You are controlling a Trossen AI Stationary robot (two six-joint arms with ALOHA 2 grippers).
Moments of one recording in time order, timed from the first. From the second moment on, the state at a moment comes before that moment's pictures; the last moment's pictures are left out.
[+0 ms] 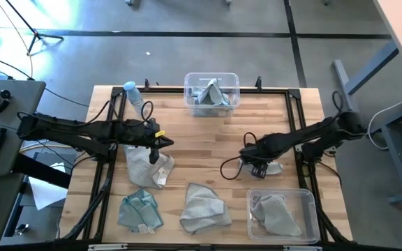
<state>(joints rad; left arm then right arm) -0.02 0.93 0.61 -0.19 -0.11 -0.27 0.17 1.48 0.89 -1.04 0.10 0.54</state>
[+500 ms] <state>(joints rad) -0.02 0.93 0.61 -0.19 -0.11 -0.27 0.18 1.41 0.89 -1.04 0.08 0.82</state>
